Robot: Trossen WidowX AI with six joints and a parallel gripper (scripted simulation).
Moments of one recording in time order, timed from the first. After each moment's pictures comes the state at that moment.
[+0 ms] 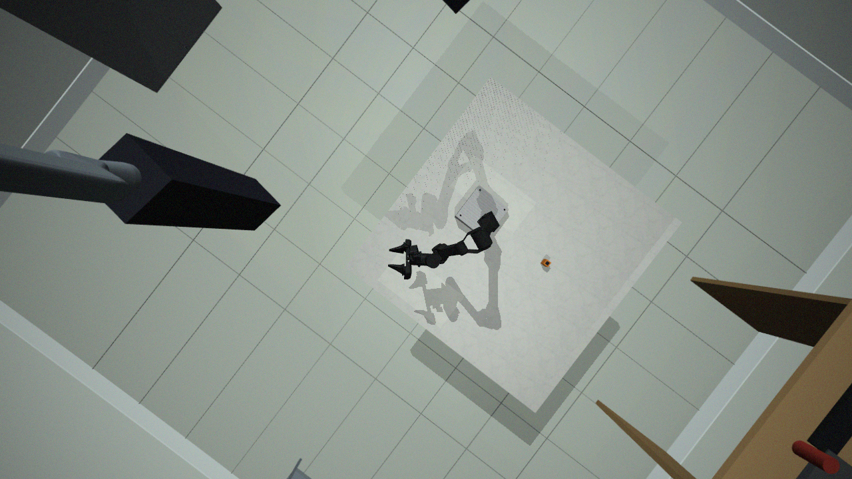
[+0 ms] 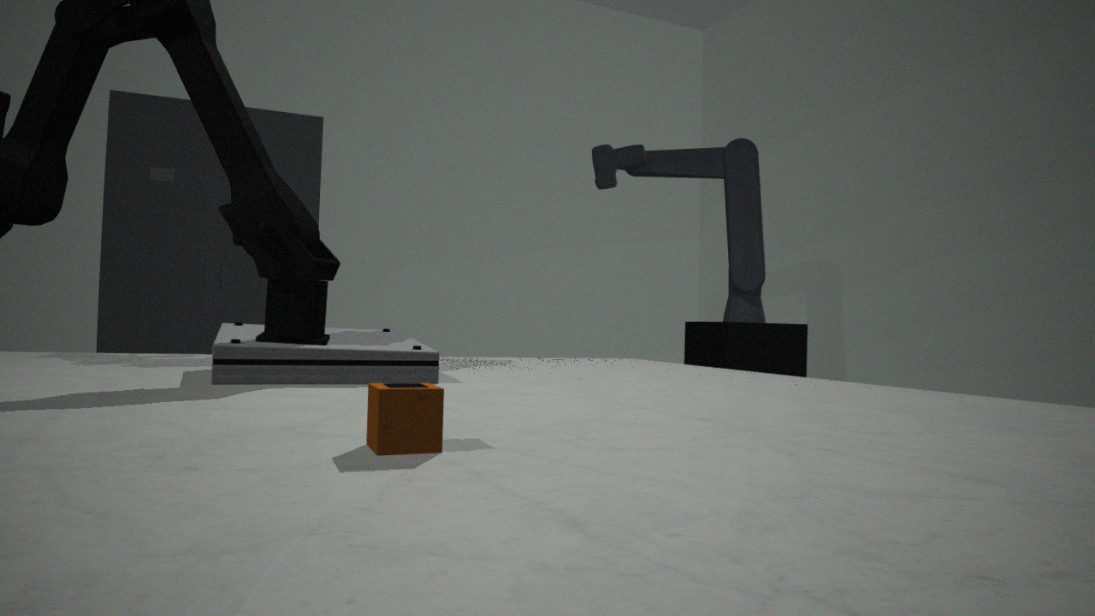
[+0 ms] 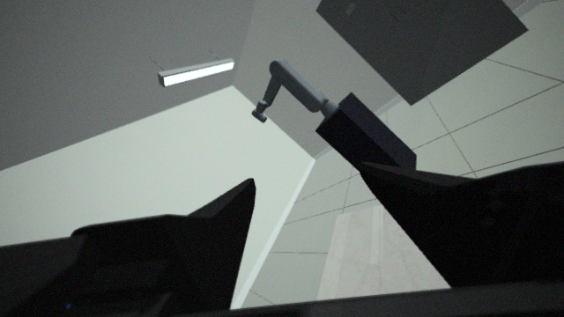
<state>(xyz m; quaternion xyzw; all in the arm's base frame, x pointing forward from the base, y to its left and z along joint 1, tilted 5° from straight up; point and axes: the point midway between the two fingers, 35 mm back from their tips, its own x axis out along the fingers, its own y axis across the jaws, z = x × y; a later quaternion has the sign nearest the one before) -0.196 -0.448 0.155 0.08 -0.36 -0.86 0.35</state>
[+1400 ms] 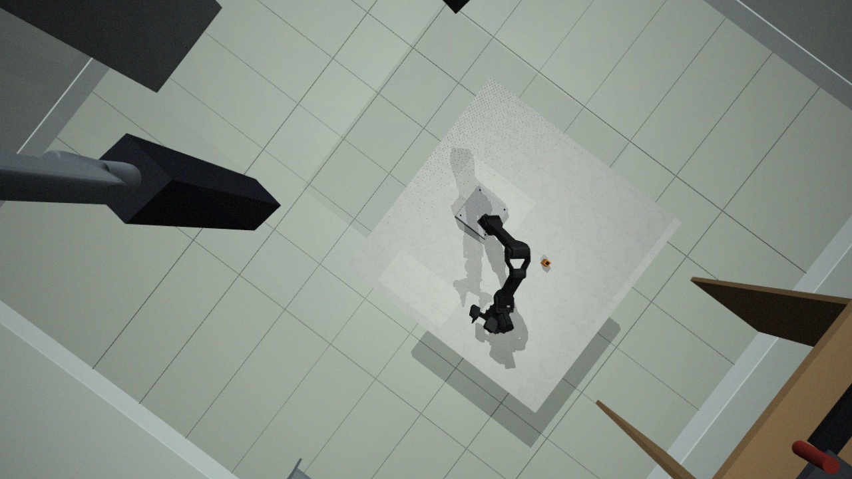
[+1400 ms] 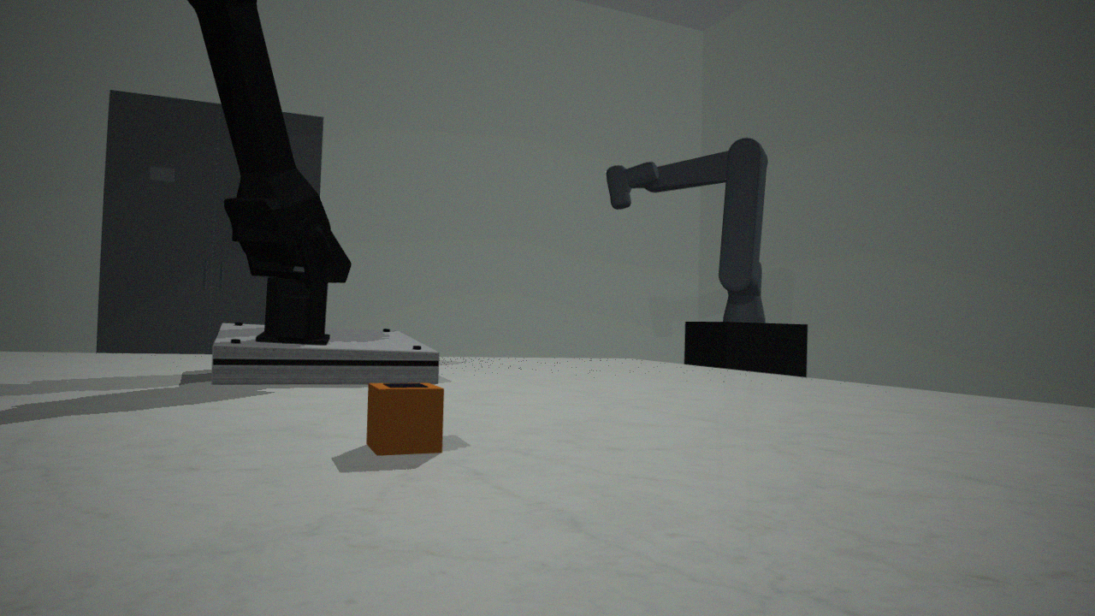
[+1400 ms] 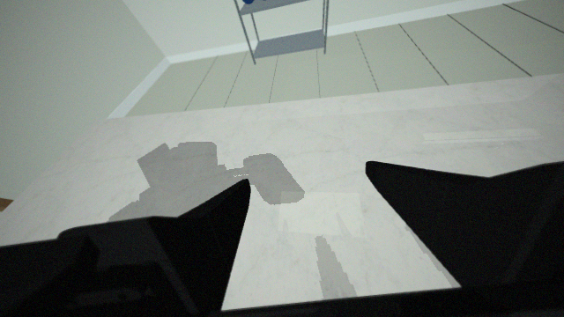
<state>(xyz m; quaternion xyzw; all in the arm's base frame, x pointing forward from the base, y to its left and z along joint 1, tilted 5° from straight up) 0.344 -0.378 0.103 0.24 0.21 -0.53 0.79</state>
